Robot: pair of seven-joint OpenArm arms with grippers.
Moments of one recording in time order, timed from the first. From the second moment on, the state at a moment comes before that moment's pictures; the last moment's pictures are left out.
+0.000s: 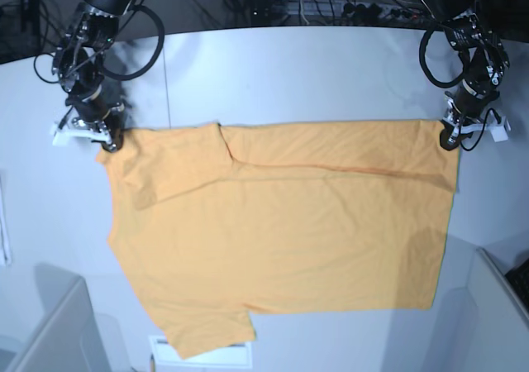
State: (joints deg) left arm 6.0 -12.4 -41.9 69.5 -52.4 -13.1 44.1; right arm -6.4 0.7 32.6 78.1 44.6 2.7 -39.4
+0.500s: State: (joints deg) left arm 8.2 -15.7 -41.3 80.0 -50.9 -11.9 49.7; right arm -2.4 1.6 32.1 88.7 42.9 -10.6 -50.3
